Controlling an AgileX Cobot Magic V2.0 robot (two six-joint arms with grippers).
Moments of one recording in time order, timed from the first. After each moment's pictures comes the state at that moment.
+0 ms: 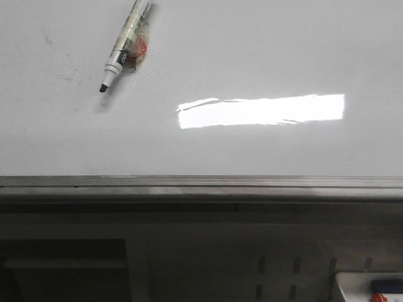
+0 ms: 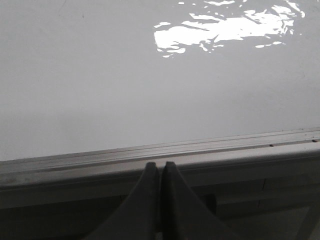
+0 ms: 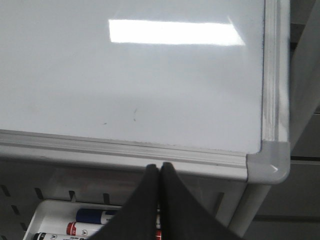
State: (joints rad) left arm -0.03 -0.01 0.00 -0.21 0.34 0.27; right arm 0.07 -0.01 0.01 -0.20 0.34 0.11
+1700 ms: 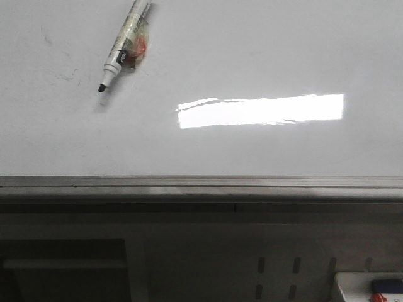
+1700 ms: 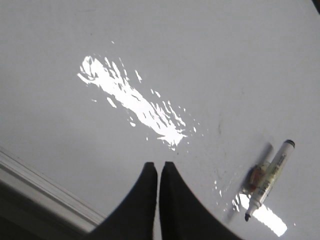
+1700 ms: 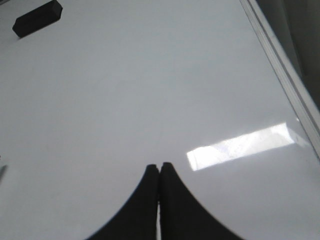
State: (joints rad) left arm -0.03 -0.01 0.00 -1.13 0.17 0.27; right arm 0.07 -0.01 0.01 -0.20 -0.19 0.54
